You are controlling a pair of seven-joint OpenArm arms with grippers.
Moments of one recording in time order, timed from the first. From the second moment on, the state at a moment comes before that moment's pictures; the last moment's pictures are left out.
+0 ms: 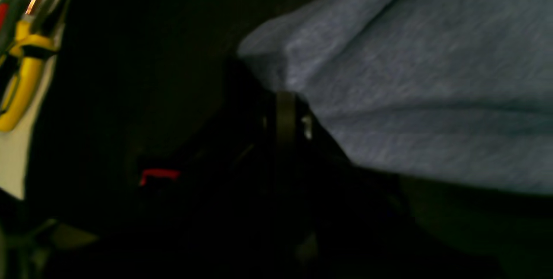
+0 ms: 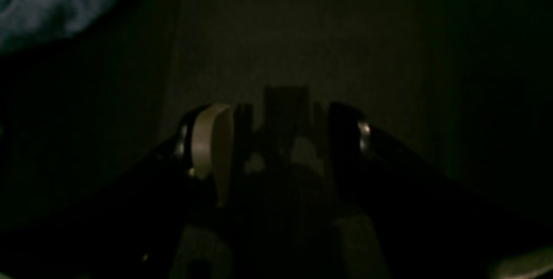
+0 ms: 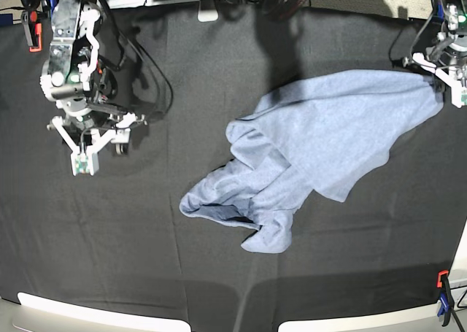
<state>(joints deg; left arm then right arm) 28.2 -12.2 -28.5 105.0 -14.2 -13.1 33.4 -10.3 11.5 11.8 104.0 9.8 11.3 -46.1</state>
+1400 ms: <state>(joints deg) 26.1 -13.8 -28.6 105.0 -20.0 -15.1 32.0 21.2 4.9 -16.9 70.7 -7.0 14.7 -45.4</state>
